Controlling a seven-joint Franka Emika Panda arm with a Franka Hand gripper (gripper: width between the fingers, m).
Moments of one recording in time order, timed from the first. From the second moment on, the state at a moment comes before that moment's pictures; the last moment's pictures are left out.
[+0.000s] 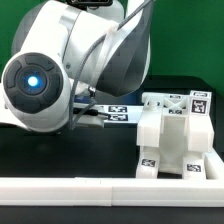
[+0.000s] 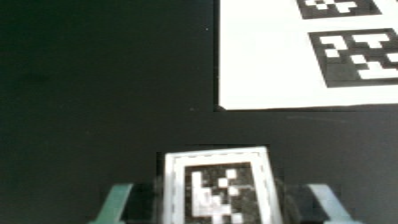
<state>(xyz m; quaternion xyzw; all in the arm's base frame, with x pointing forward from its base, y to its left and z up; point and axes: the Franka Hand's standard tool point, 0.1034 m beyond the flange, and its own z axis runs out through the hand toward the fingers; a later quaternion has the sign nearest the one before) 0.433 -0.127 0.022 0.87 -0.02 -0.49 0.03</state>
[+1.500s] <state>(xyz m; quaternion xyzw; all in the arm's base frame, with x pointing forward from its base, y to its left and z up) 0.536 0.033 0.163 1.00 -0.07 0.01 0.03</state>
